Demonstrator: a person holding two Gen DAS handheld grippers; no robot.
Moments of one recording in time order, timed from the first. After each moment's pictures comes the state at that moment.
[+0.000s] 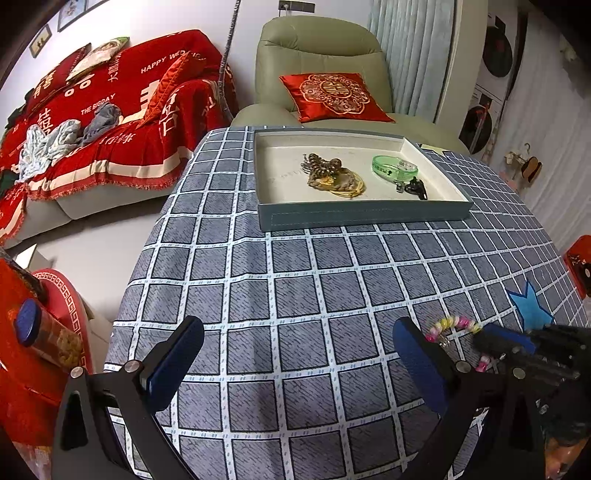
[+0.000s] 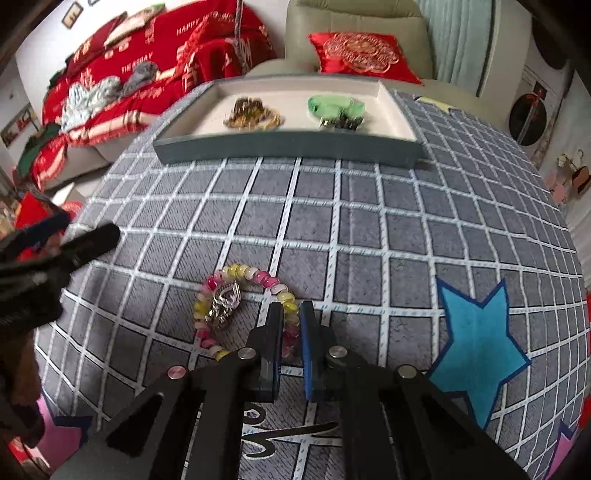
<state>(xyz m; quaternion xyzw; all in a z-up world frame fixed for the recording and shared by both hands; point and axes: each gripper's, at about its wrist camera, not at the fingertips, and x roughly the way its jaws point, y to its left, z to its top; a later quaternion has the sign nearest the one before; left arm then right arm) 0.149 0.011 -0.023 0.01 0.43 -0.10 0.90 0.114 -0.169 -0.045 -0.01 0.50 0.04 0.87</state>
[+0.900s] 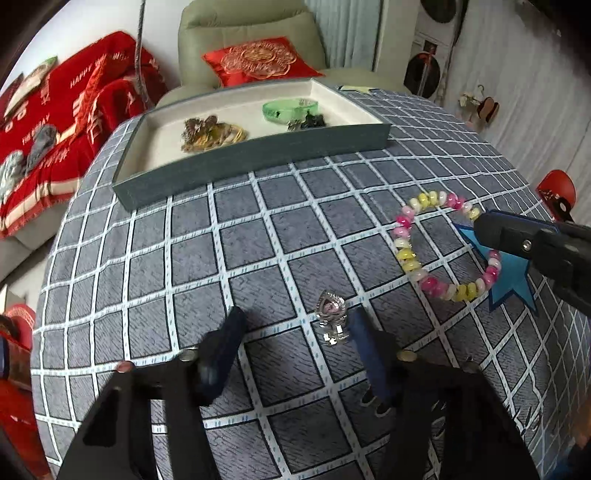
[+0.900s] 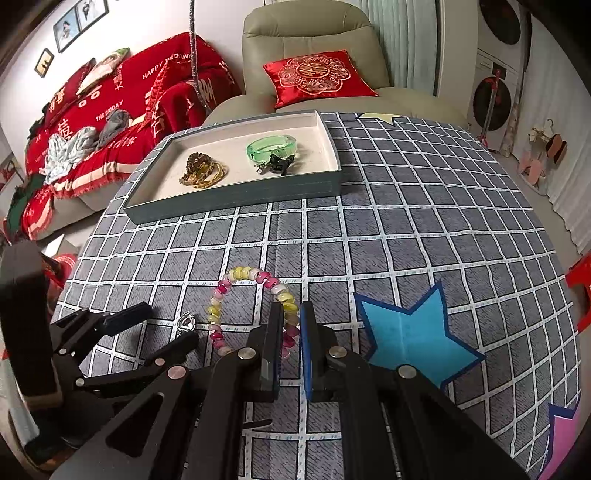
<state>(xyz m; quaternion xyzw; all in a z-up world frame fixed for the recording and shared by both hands) 0.134 -0.086 -0.054 0.08 0.47 -0.19 0.86 0.105 -0.223 -0.012 0.05 0.46 -0.01 0.89</state>
